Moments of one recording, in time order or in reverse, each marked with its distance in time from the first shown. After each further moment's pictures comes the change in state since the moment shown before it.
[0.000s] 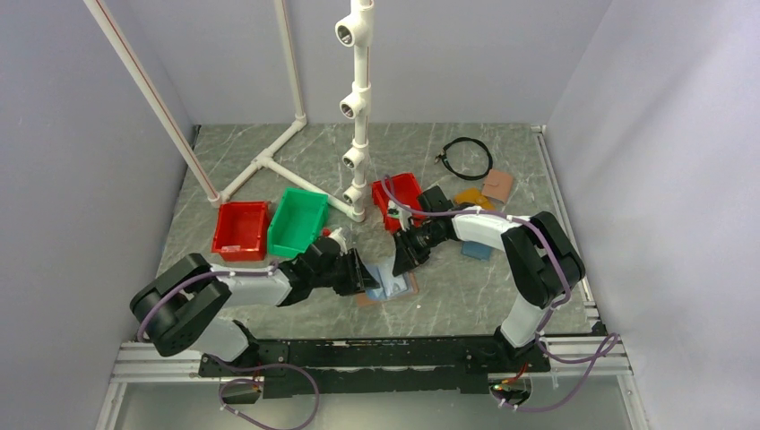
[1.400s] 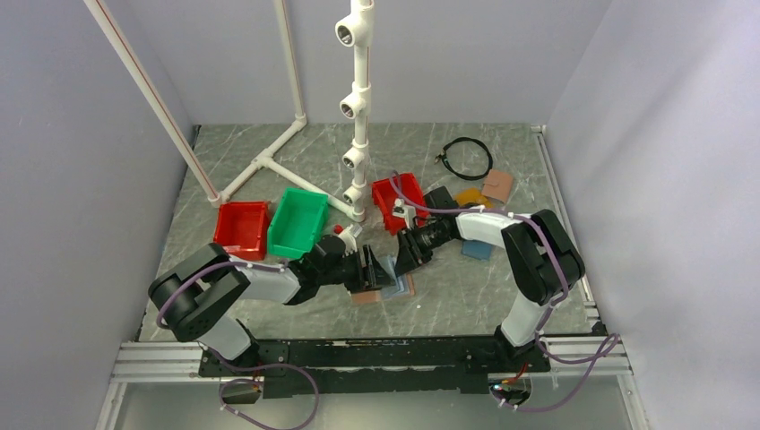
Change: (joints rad) left arm -0.021 0.099 0.026 0.199 0.081 0.001; right arm -0.050 0.015 -0.022 0.015 -0.114 0.039
